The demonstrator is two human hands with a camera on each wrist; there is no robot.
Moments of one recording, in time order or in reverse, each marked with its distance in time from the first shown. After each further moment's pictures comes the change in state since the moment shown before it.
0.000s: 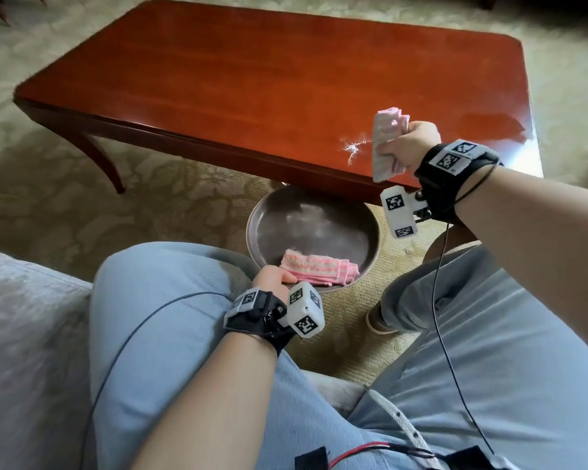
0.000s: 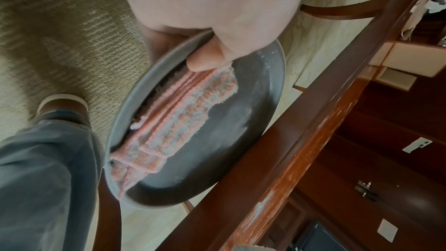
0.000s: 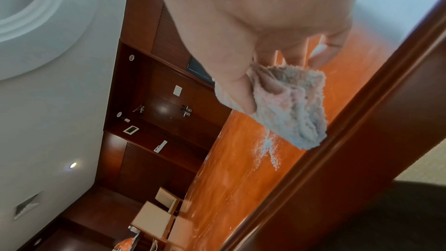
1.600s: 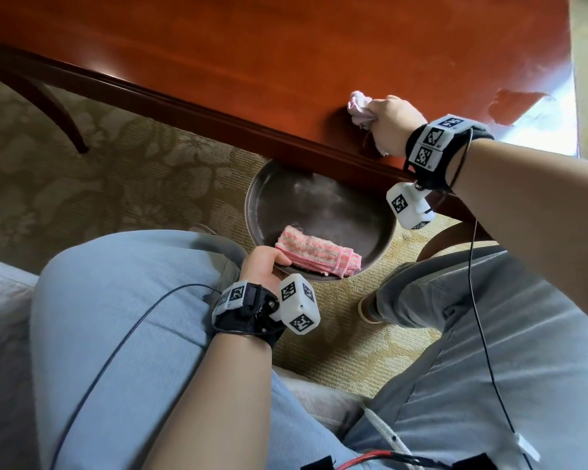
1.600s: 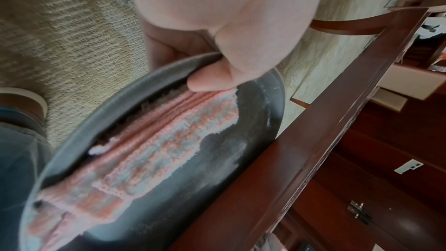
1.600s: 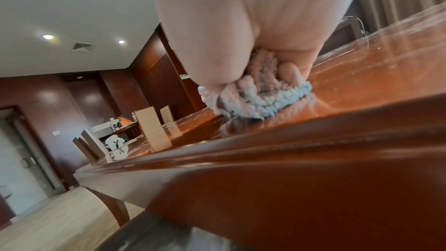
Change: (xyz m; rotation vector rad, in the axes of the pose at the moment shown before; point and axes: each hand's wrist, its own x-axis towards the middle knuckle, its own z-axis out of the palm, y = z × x) left_hand 0.061 0.030 0.007 -0.208 -0.168 -0.241; right_hand 0.088 0.004 0.067 -0.982 -0.133 -0.464
